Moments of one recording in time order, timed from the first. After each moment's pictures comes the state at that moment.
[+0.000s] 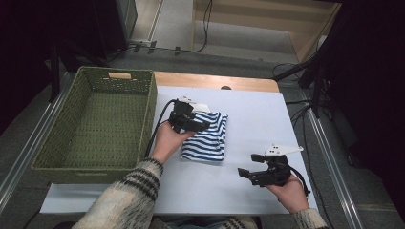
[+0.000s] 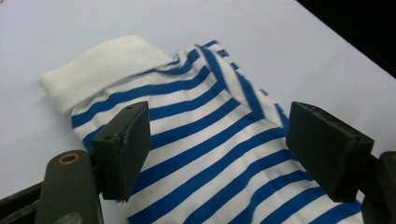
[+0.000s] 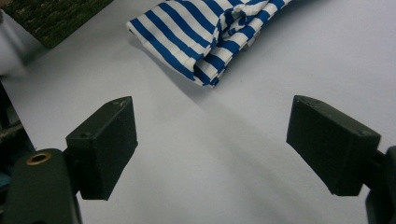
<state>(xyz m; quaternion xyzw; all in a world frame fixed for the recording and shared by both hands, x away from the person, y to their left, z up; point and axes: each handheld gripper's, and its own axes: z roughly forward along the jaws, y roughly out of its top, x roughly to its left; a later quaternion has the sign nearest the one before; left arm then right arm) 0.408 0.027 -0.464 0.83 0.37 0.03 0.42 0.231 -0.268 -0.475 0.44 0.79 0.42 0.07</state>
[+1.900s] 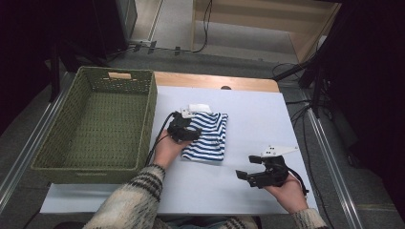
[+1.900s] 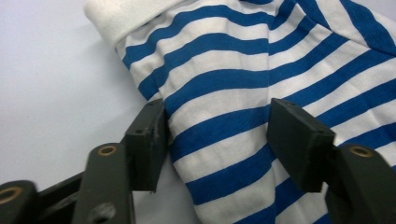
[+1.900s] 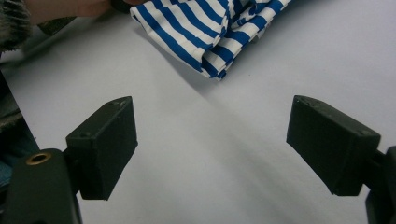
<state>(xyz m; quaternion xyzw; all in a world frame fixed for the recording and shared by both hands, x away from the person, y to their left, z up) 0.399 0.027 -0.519 0.83 0.39 0.14 0.38 0.232 -0.263 -0.477 0.43 0.81 0.40 0.06</state>
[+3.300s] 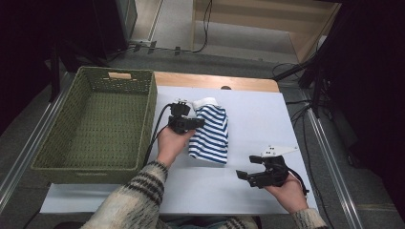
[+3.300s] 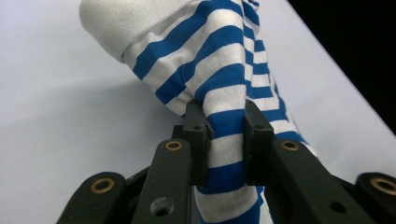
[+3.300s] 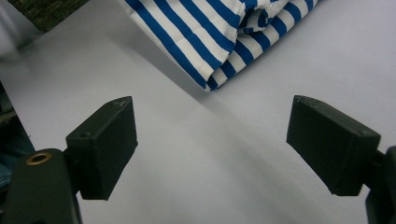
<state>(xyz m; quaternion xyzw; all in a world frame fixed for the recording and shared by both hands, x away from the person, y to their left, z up) 0.396 0.026 -0.459 0.77 0.46 -0.01 0.43 0.232 -0.264 -0.478 0.43 0.81 0.40 0.07</state>
